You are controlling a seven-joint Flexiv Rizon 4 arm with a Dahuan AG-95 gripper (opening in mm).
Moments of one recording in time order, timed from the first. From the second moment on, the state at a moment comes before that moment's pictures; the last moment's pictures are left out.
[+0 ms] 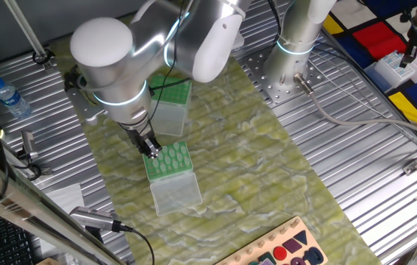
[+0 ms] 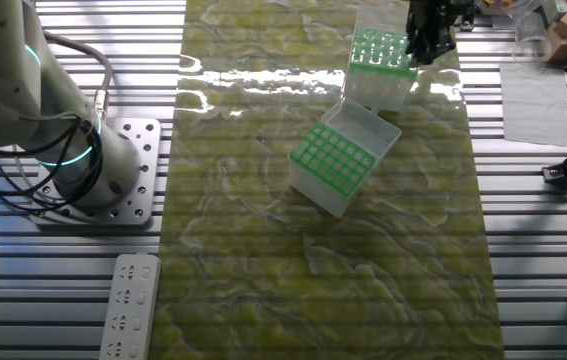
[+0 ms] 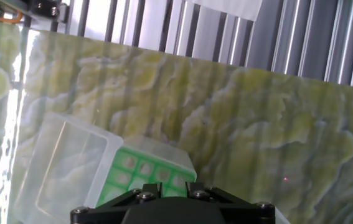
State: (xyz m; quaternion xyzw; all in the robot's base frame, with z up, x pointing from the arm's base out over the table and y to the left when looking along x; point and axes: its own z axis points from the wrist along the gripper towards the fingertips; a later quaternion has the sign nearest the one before) arm 0.585 0.149 0.158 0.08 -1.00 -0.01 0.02
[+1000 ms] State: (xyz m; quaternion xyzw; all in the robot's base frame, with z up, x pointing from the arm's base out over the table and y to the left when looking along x) arm 0.581 0.147 0.150 0.03 -1.00 -0.02 0.02
